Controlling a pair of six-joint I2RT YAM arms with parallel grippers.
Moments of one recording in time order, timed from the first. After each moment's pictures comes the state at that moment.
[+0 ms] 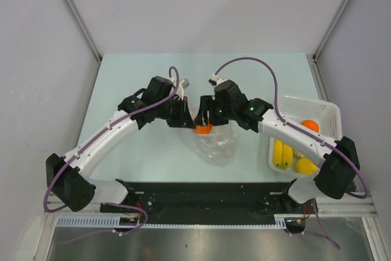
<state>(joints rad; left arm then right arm) -0.60 1.31 1.21 -0.72 0.40 -0.53 0.81 1.46 1.27 -0.50 -0.10 0.62</state>
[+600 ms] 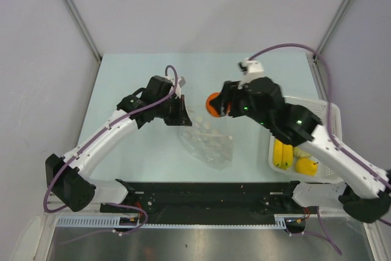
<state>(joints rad) -0.60 1.31 1.23 -0.75 0.30 -0.53 0.91 1.21 1.43 -0.62 0.24 0.51</state>
